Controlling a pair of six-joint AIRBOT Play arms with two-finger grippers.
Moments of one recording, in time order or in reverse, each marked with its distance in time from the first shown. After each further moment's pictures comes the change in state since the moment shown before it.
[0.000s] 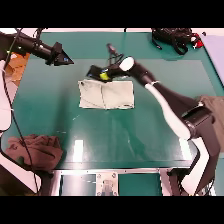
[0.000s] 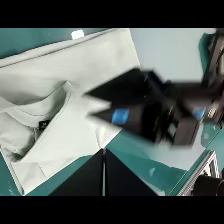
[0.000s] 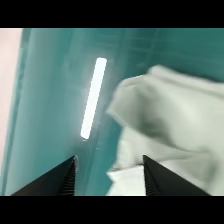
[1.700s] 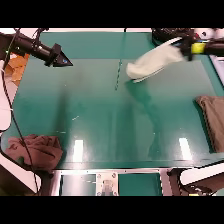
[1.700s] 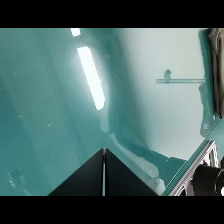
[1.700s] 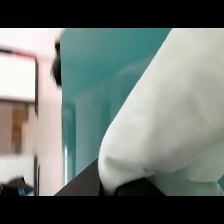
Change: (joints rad) left arm 0.005 0.000 0.000 0.000 -0.039 0.007; right arm -0.845 0.285 -0.064 0.318 0.411 -0.117
